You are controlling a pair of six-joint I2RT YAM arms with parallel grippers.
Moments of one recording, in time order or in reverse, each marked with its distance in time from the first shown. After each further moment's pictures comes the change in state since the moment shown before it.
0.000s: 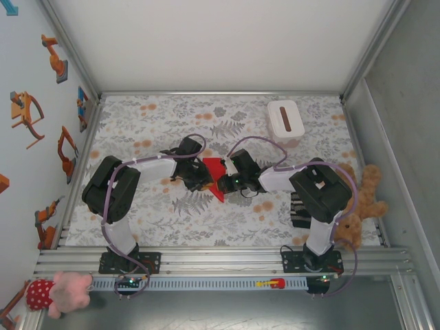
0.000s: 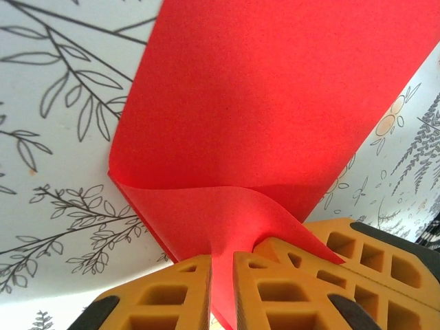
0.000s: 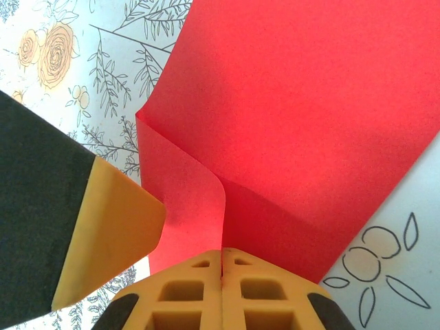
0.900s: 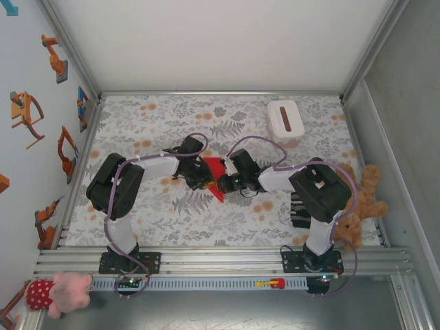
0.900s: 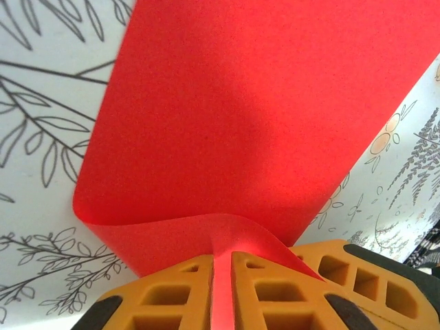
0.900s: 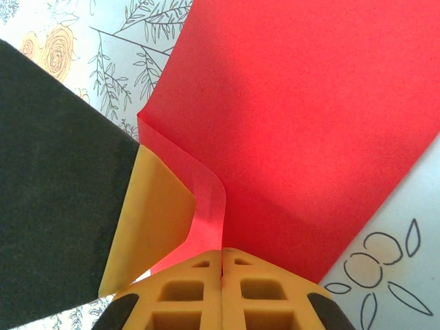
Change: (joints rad) left arm 0.000 0.044 0.034 0.013 0.003 0.006; right arm 0.000 0.005 0.006 -0.002 0.000 0.000
